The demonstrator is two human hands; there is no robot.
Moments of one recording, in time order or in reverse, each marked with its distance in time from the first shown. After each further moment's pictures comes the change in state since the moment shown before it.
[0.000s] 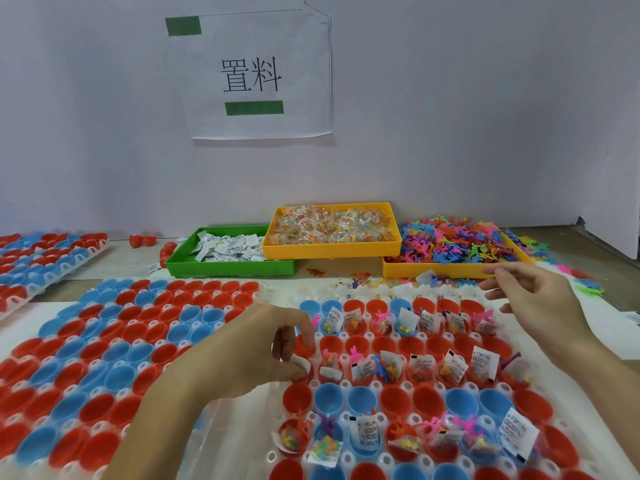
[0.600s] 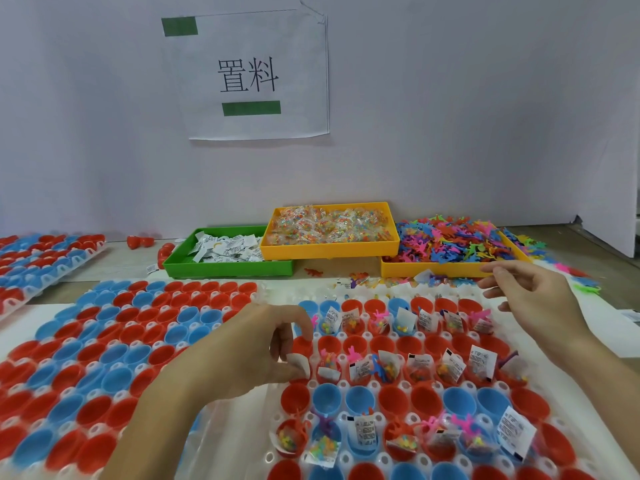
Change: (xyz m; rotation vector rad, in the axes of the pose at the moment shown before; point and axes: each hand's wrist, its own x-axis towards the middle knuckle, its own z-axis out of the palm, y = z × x) left_hand -0.001 0.003 -0.001 0.010 0.036 0.017; right_hand -0.001 -0.002 -0.001 0.033 -0.003 0.000
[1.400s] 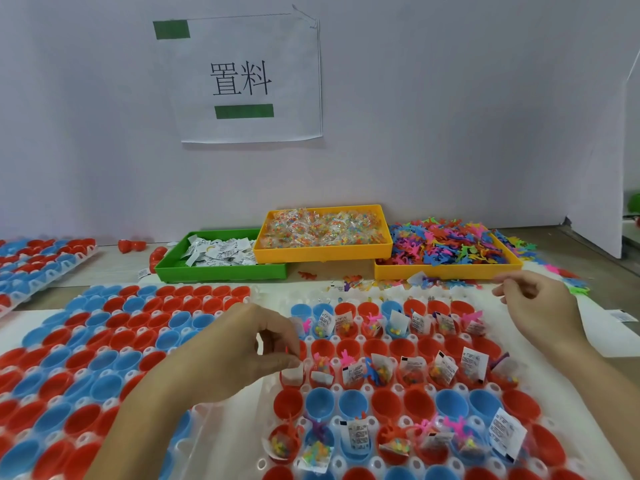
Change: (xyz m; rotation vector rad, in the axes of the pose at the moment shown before) left_hand -0.003 0.004 -0.007 -0.002 0.026 0.058; right_hand 0.012 0.027 -0.010 -0.245 0.108 0.007
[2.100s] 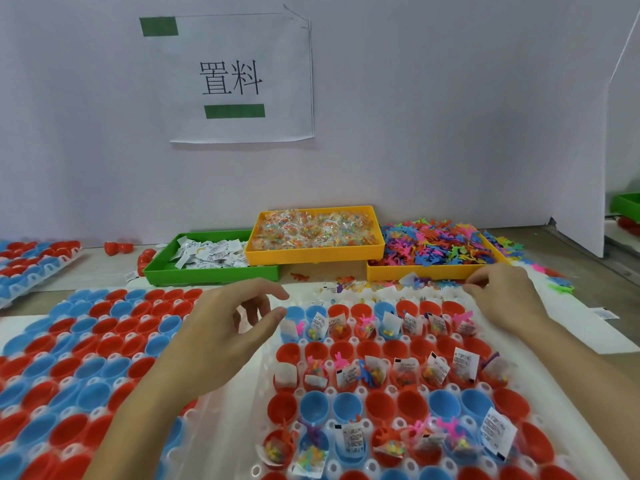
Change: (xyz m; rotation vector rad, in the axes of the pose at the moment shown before) left_hand 0.000 0.003 -0.002 -0.103 0.440 0.094; right_hand 0.034 -0.004 0.019 -0.505 -0.144 -0.079
